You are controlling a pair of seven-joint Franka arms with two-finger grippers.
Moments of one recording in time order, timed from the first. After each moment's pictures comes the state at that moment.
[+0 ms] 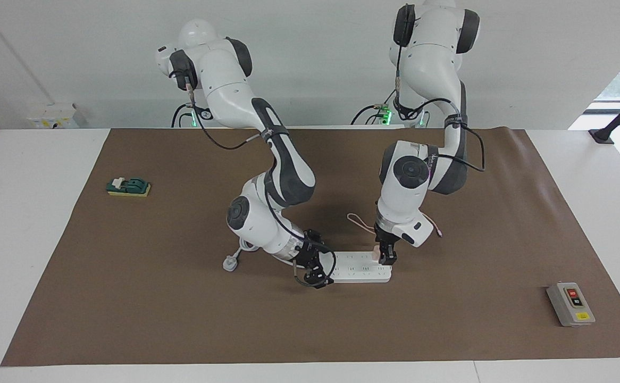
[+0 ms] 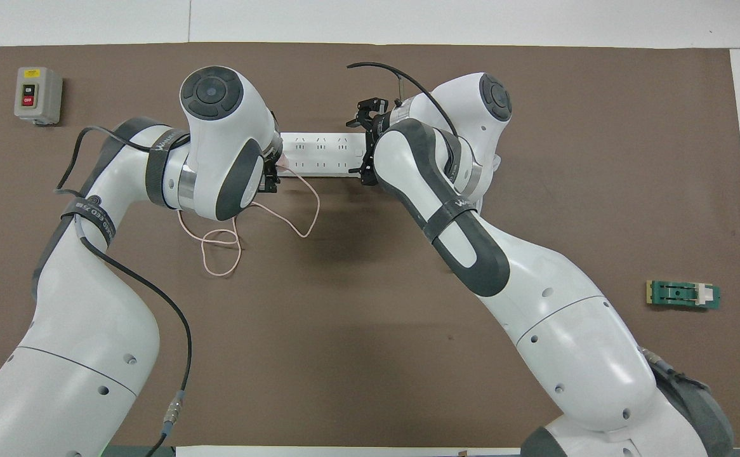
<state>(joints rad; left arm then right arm) -0.52 0.56 0.12 -1.53 -0.05 2.13 -1.87 0.48 0.87 -0.08 -1.21 0.84 2.25 1.46</state>
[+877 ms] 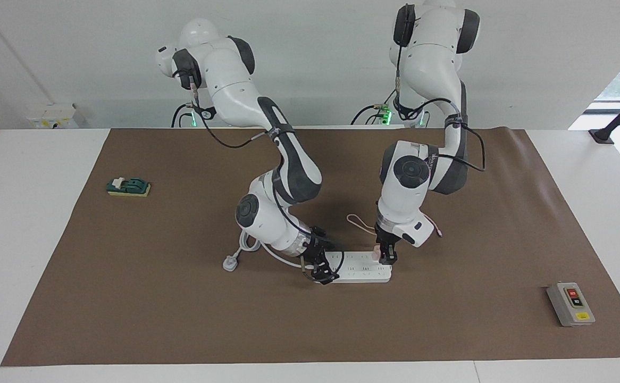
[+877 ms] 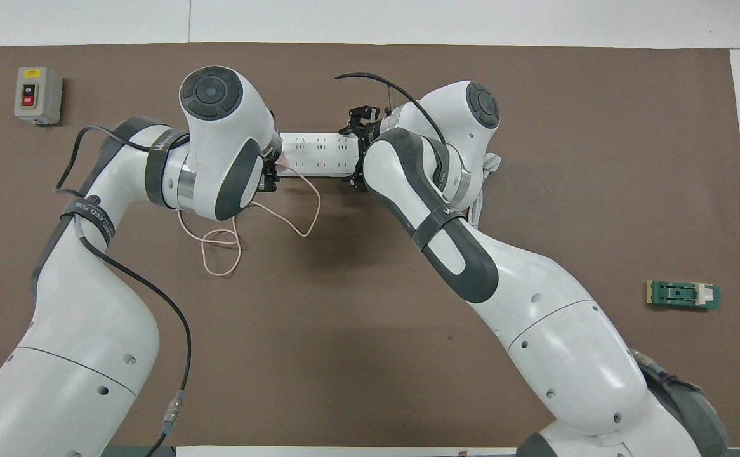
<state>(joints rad) -0.52 0.56 0.12 -1.53 -0.05 2.13 -1.87 0.50 0.87 -0.08 -1.23 0.84 2.26 1.44</state>
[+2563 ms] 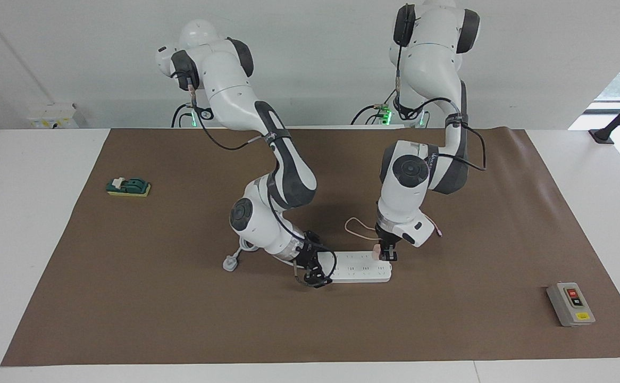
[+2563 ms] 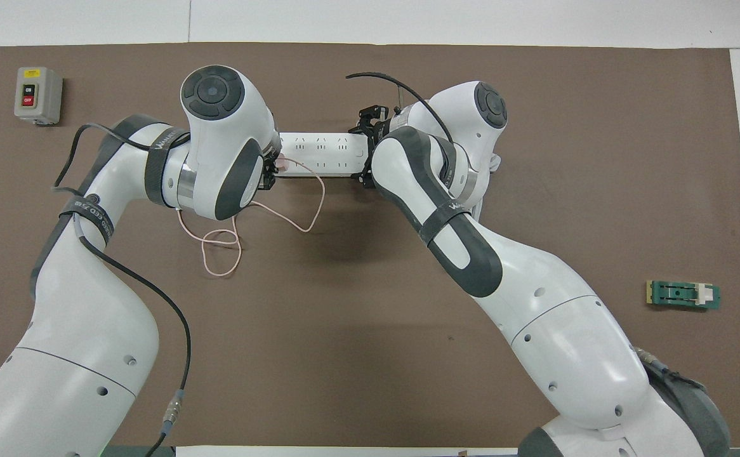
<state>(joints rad) -0.52 0.56 0.12 -1.52 -0.02 2.12 -1.86 0.48 0.88 -0.09 -1.24 0.83 2.27 1.44</state>
